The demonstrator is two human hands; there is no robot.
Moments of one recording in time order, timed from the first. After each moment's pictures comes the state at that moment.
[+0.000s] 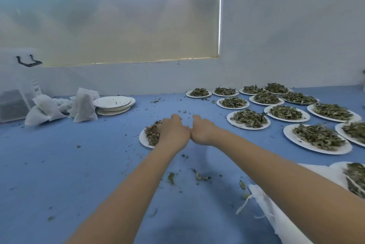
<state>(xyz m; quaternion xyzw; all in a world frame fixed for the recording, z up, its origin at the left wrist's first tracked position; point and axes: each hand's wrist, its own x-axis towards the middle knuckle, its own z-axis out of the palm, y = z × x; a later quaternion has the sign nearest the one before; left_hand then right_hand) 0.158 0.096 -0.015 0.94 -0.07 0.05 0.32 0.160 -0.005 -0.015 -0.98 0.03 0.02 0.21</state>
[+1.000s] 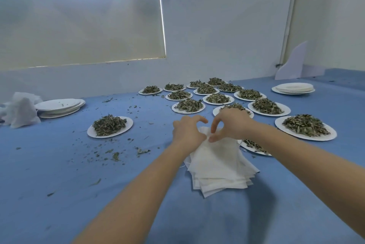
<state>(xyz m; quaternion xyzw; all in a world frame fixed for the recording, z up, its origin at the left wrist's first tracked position) 0.034 -0.040 -0.048 0.90 -0.30 0.05 0.30 -0.025 -0.175 -0.018 -0.99 0.07 -0.06 0.07</state>
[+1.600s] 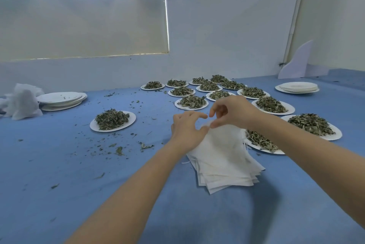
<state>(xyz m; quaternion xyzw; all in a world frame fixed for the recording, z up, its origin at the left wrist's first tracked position) 0.044 -0.024 -0.063 0.87 -0.35 0.10 0.35 -0.023 -0.173 -0.005 -0.96 -0.02 -0.15 0.23</state>
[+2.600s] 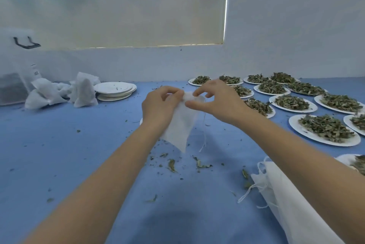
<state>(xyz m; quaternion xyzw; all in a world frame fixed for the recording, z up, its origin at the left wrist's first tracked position) 0.149 0.123 -0.004 0.79 -0.12 0.18 0.58 0.133 -0.040 0.008 -0.92 -0.12 -0.19 0.32</state>
